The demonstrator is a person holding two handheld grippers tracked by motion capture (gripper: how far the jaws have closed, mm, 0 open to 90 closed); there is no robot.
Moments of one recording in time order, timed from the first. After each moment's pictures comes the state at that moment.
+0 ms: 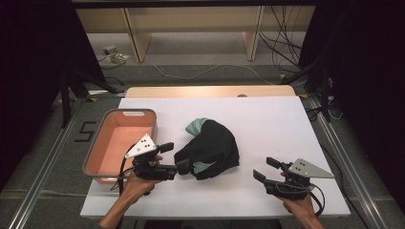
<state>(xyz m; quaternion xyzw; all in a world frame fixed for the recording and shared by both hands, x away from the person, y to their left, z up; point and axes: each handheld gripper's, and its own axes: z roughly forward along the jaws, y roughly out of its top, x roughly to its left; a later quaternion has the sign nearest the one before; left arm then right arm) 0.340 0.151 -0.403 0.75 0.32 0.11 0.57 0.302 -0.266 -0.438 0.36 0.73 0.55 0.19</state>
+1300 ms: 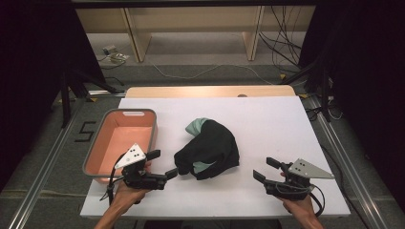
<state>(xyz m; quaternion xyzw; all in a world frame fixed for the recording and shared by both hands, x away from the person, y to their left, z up) 0.324 0.174 -0.419 0.74 0.35 0.13 0.56 0.301 -0.266 -0.437 0.36 0.73 0.55 0.18</state>
